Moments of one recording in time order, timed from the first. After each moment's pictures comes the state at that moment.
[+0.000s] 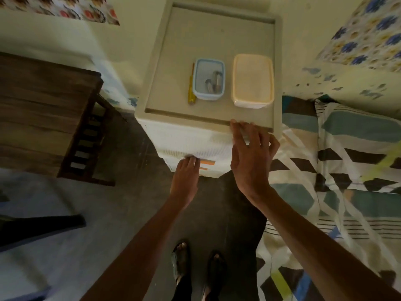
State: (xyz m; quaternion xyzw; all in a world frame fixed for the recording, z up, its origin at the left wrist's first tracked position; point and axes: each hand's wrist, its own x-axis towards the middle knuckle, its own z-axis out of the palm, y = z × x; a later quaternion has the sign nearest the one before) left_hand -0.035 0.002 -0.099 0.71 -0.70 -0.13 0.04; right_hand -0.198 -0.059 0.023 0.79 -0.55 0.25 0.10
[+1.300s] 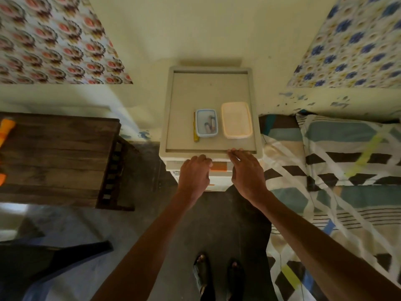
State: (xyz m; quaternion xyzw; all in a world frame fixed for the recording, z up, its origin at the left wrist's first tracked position) left_hand -0.025 -0.028 0.109 0.66 -0.73 -0.09 0.10; right_hand -0.193 -0.048 0.102 0.80 -0.58 0.12 -0.08
